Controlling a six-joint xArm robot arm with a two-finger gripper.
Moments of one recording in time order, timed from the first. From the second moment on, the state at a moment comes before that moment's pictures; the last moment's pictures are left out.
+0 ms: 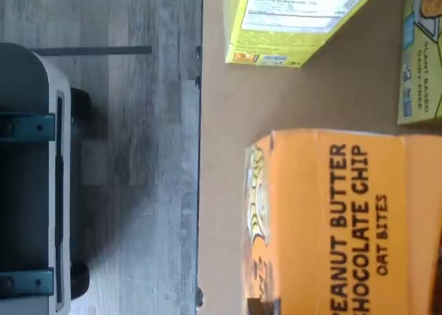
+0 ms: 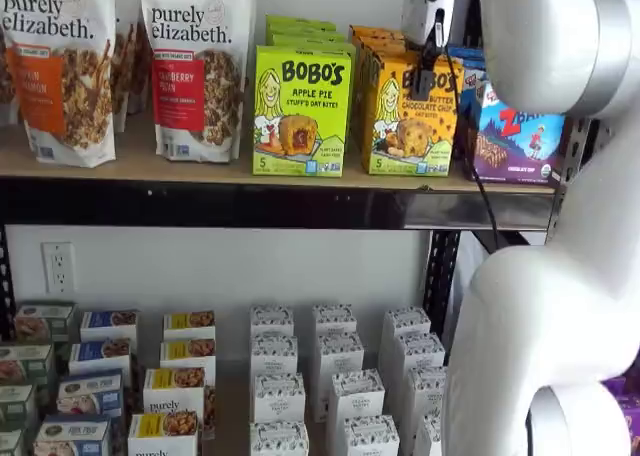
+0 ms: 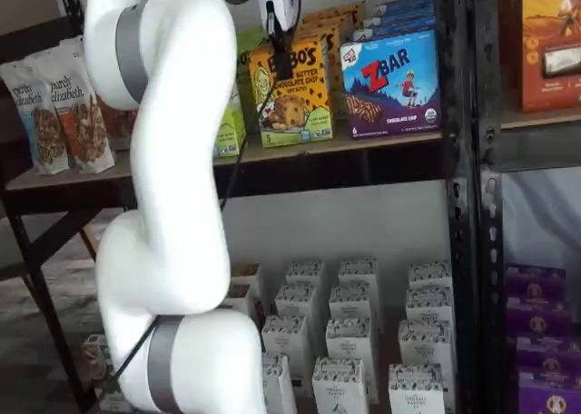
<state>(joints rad) -0.01 0.06 -1.86 0.03 1.82 -1.57</state>
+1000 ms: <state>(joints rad) 0.01 -0.25 -1.75 0.09 1.94 -1.52</state>
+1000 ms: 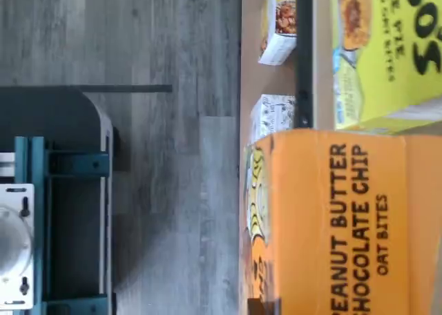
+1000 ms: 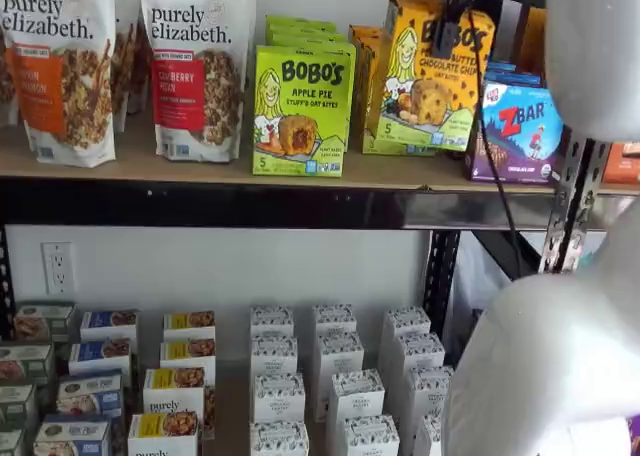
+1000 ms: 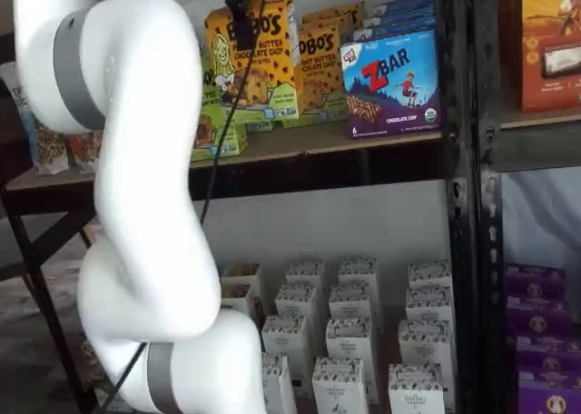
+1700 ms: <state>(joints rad) -0.04 -0.51 -1.55 0.10 2.06 -1.56</state>
